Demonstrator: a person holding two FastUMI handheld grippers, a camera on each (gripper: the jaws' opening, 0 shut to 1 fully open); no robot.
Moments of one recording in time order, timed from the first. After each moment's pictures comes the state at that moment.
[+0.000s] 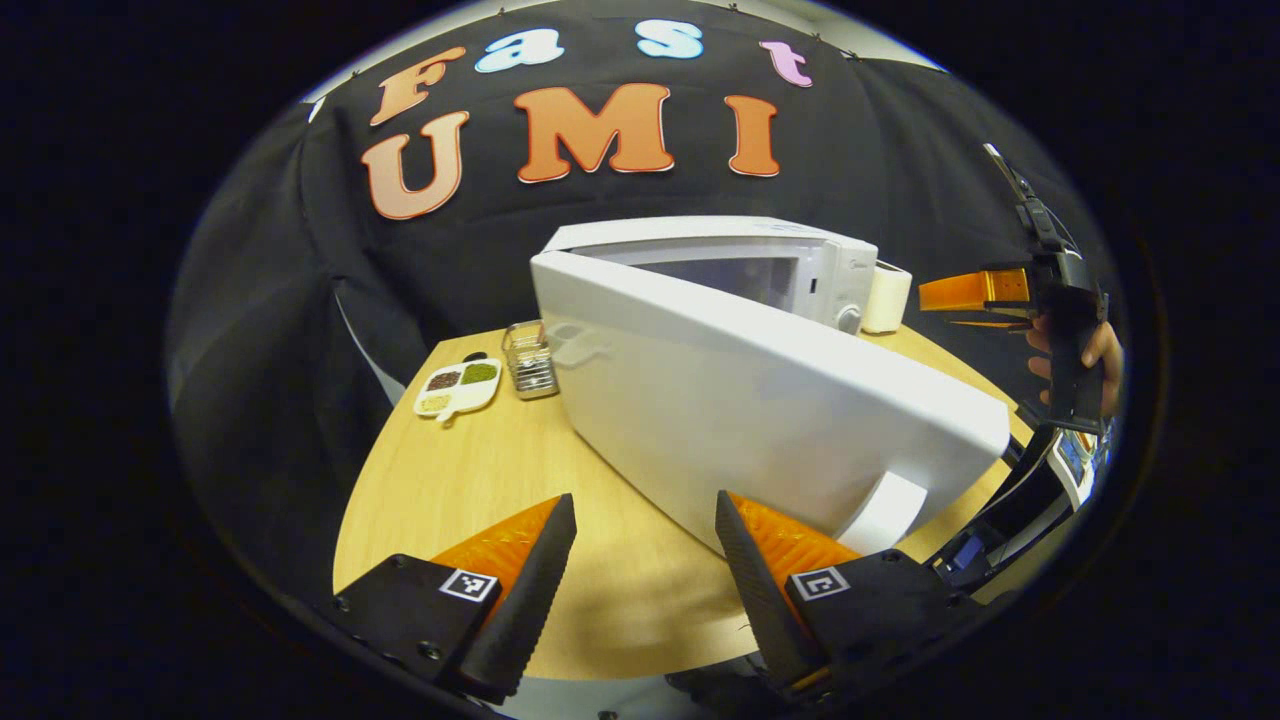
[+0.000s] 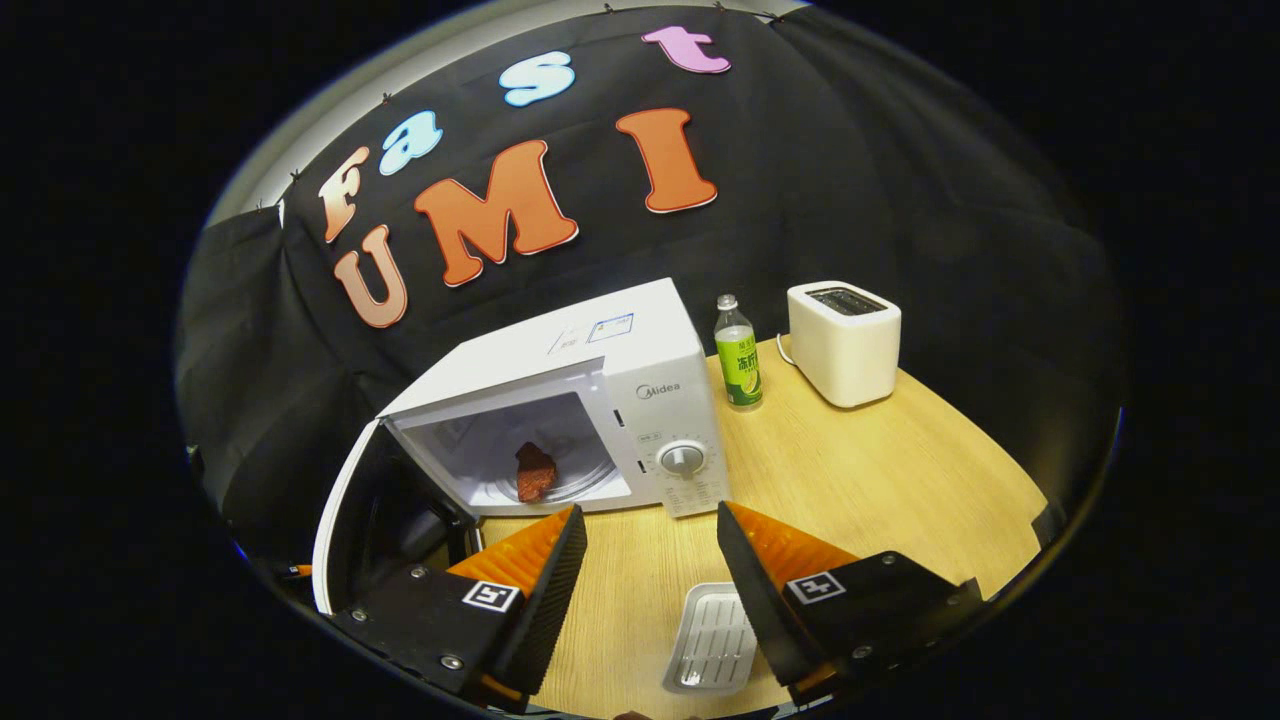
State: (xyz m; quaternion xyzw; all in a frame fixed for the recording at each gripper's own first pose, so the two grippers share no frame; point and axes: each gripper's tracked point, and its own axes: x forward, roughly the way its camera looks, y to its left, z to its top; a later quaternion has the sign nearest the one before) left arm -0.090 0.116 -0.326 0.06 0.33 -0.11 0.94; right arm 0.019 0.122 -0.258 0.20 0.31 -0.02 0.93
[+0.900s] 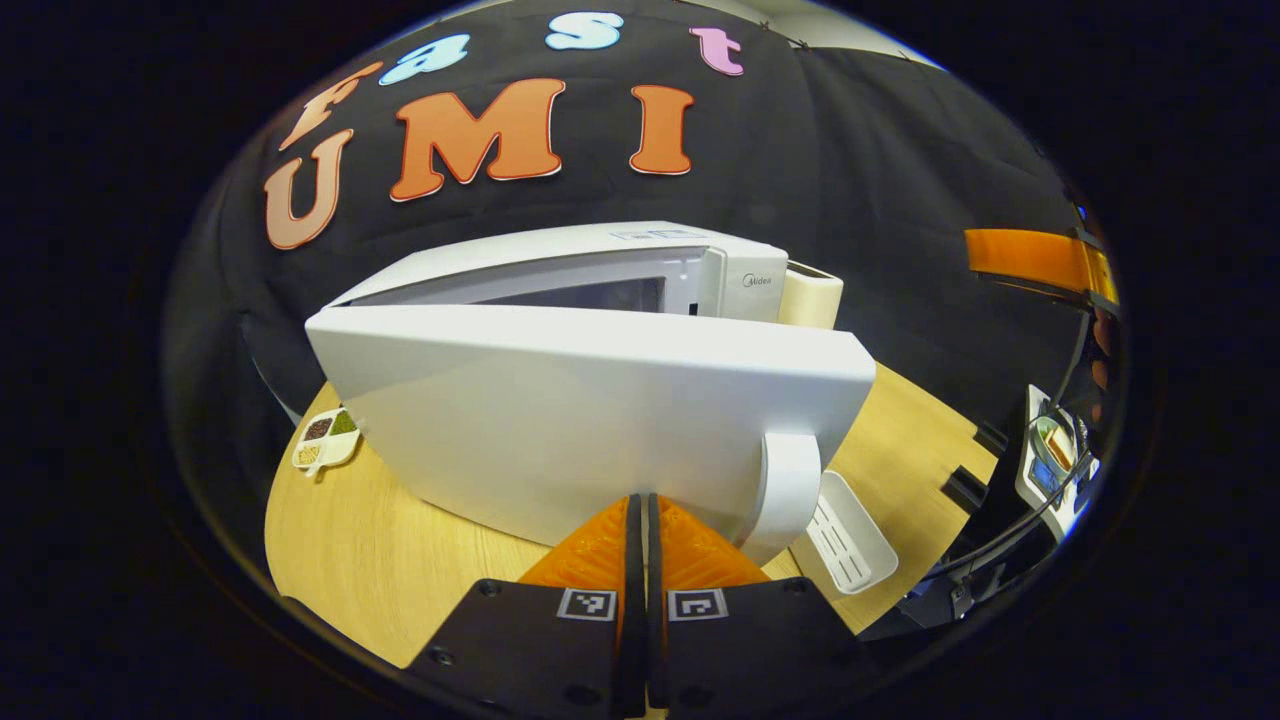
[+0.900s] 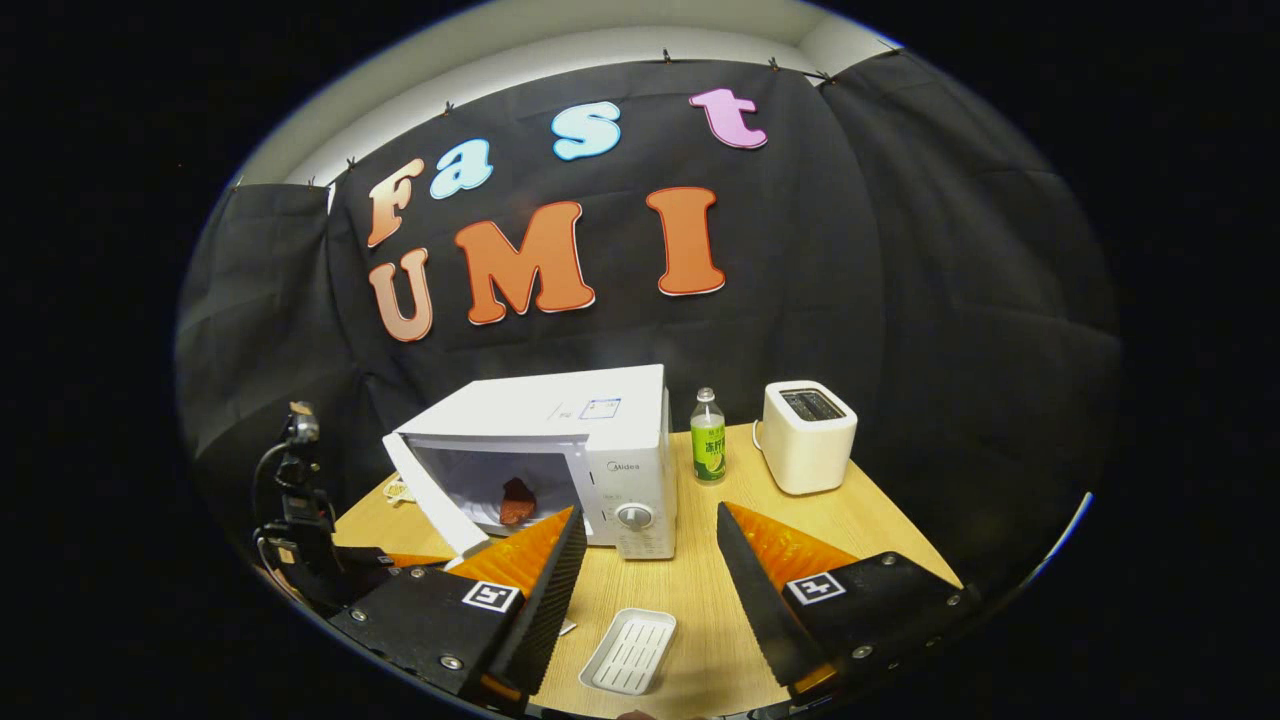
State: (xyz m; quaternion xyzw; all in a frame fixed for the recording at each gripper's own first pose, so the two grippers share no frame) left arm -0.006 -0.032 -0.350 0.05 0.31 -0.19 0.93; right arm -0.008 0.062 -0.181 0.13 0.23 -0.01 0.97
